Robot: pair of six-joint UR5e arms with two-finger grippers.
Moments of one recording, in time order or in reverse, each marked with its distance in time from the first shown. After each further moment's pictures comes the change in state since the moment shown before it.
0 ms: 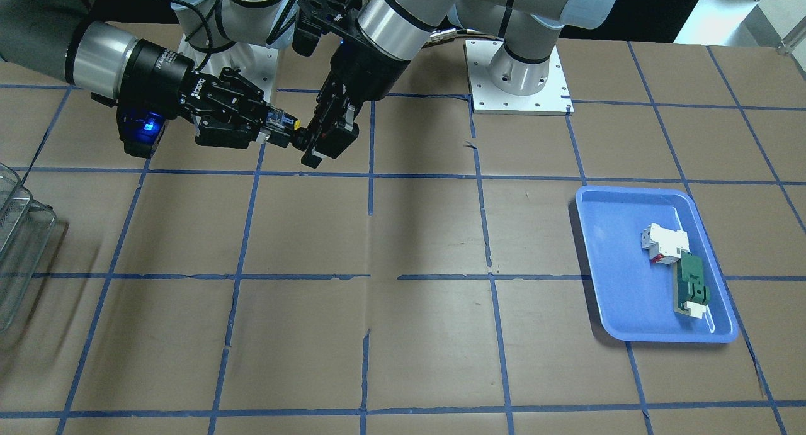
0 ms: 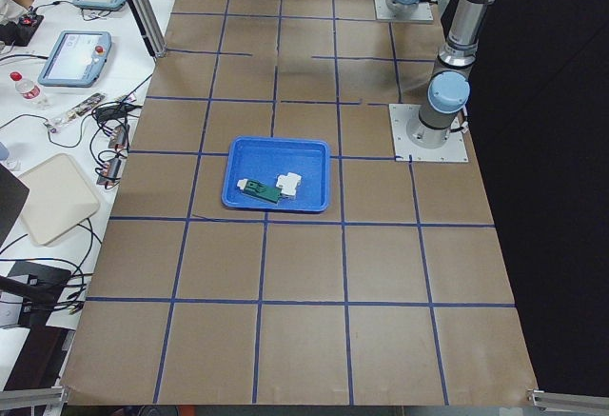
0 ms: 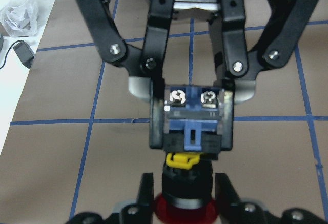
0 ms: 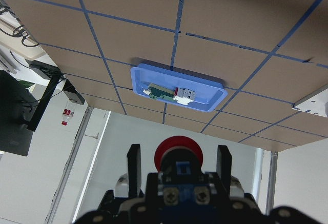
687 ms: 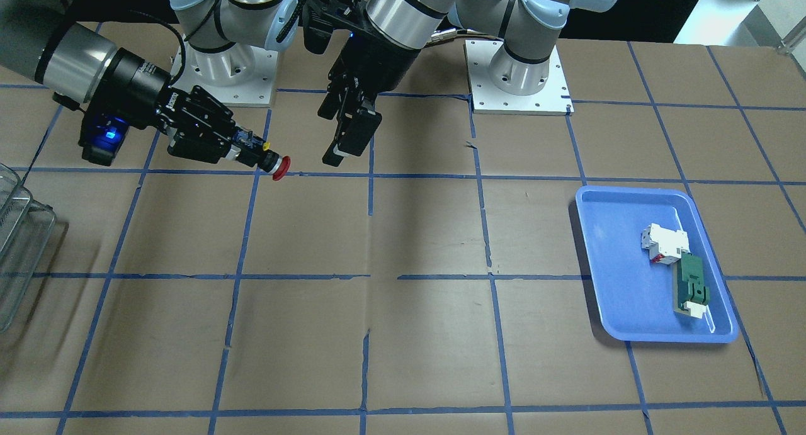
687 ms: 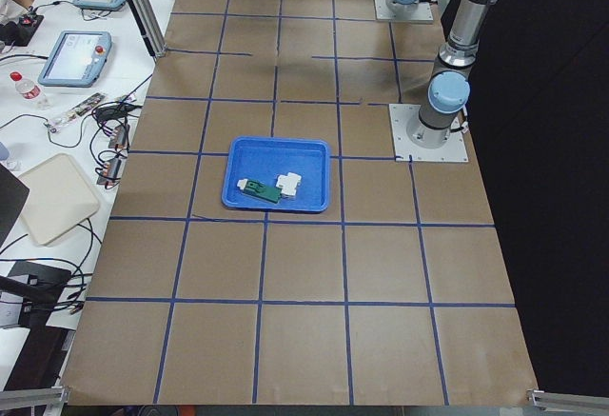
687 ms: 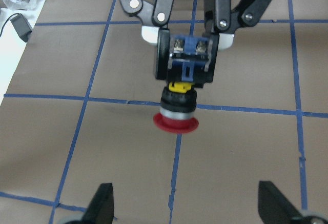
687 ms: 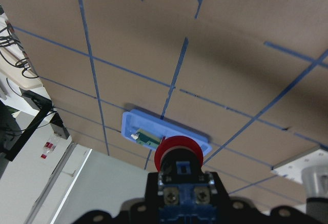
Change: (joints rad) left arm 0.014 0.033 0.026 -0.138 0.052 -0.085; right arm -0.040 0.005 -0.029 -0.088 -0.253 -0.143
